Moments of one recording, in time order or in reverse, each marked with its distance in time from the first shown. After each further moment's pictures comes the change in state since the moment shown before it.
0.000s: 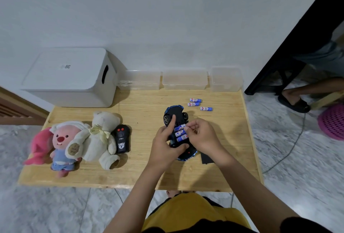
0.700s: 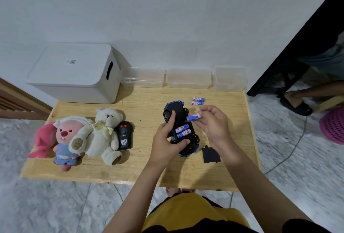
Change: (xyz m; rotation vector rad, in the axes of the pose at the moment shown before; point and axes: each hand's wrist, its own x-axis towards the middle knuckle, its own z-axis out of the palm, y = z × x) left_hand 0.001 -0.003 -0.003 -0.049 0.048 0.025; right_hand 0.001 -0.028 -0.022 0.810 0.113 0.170
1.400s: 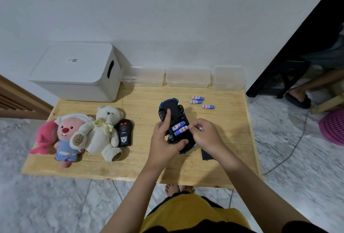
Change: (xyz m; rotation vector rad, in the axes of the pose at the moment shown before) left_hand -0.014 0.001 0.000 0.000 0.057 0.025; right_hand -0.015 0.024 -0.004 -0.727 -0.135 -0.036
